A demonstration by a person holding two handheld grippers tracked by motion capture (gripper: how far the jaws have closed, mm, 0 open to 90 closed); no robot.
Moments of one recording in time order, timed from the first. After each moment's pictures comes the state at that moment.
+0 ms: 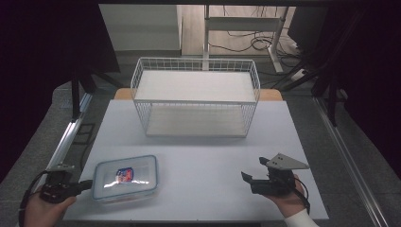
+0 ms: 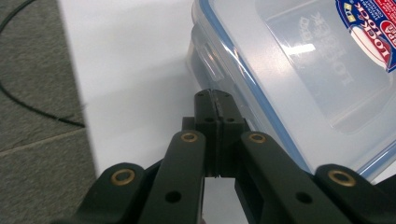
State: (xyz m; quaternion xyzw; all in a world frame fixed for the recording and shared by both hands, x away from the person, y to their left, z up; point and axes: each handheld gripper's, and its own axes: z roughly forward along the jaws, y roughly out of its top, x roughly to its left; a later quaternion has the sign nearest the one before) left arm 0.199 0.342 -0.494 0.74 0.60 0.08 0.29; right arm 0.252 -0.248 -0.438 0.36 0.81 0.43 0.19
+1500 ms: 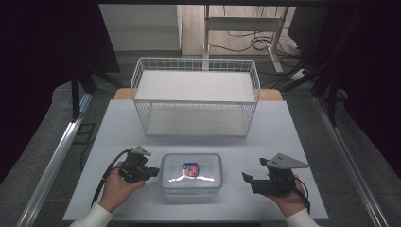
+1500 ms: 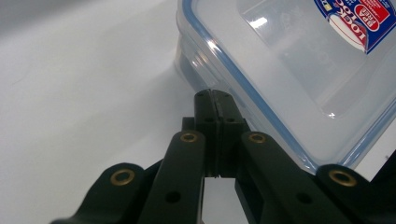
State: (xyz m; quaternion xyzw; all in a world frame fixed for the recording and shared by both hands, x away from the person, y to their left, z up) left arm 0.272 0.171 -0.484 0.83 0.47 0.03 0.31; right arm 0.256 -0.251 -0.444 0.37 0.81 0.42 0.19
